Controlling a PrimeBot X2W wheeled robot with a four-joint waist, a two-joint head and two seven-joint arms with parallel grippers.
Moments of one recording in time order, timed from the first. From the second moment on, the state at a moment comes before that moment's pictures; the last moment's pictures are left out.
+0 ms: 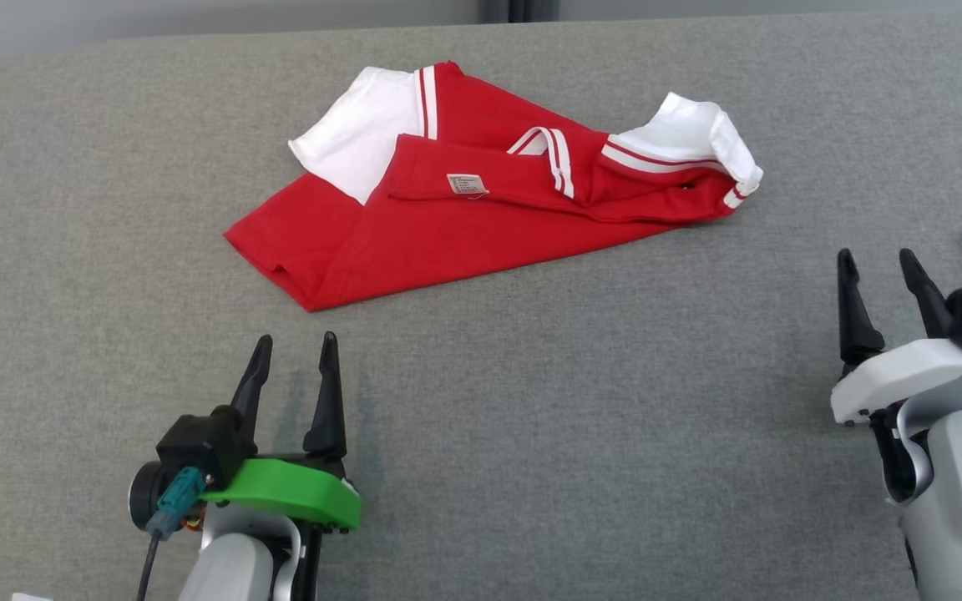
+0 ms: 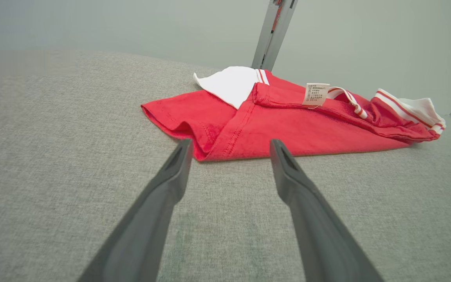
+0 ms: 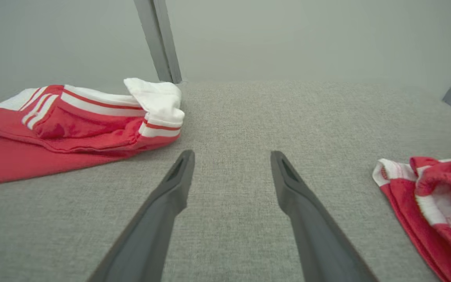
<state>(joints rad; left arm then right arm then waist) -0.18 0.05 -0.22 0.29 -0.35 -0.05 -0.26 -0.42 -0.17 -0.12 0.55 0.20 0.13 -0.26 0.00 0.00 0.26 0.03</state>
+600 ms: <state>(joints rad) -0.26 0.05 -0.30 0.26 -0.40 -0.04 -0.26 -0.80 -0.21 0.06 0.77 0.03 0.13 -0.25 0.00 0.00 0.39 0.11</state>
